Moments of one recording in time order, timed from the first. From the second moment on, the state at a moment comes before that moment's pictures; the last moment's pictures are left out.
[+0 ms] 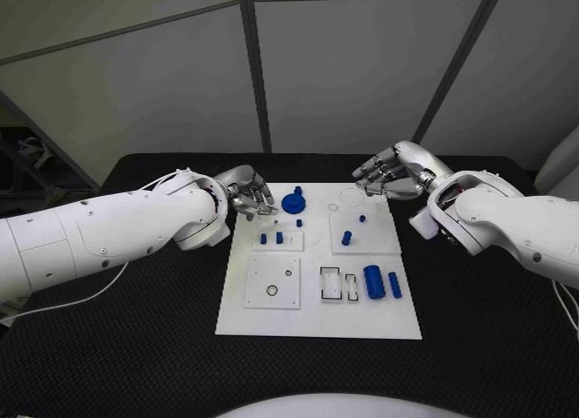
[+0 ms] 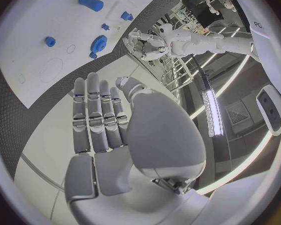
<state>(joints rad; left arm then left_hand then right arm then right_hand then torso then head) 1.33 -0.71 -0.17 1.39 -0.96 -0.29 -0.25 1.42 -0.15 0.18 0.18 0.32 0.80 0.15 0.50 0.20 0.88 0.09 0.75 0.31 1.06 0.02 0.90 0.61 0.21 1.11 0.12 0.26 1.12 1.23 -0.84 -0.02 1.47 -0.90 -0.40 0.11 1.44 -0.16 0.29 0.14 0.48 1.05 0.17 0.10 0.08 1.20 0.10 0.20 0.15 1.27 0.05 0.18 0.50 0.17 0.93 0.17 0.42 0.30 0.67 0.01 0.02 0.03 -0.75</state>
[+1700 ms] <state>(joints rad) 1.29 -0.49 -0.17 1.19 -1.43 -0.15 -0.04 1.46 -0.21 0.25 0.11 0.32 0.99 0.11 0.29 0.07 1.02 0.07 0.42 0.07 1.46 -0.01 1.41 1.12 0.11 1.45 0.08 0.91 1.31 1.23 -0.83 -0.02 1.47 -0.97 -0.39 0.09 1.45 -0.16 0.29 0.14 0.47 1.05 0.17 0.10 0.08 1.20 0.10 0.19 0.15 1.27 0.05 0.18 0.50 0.17 0.93 0.17 0.43 0.31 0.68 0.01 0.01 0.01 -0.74</state>
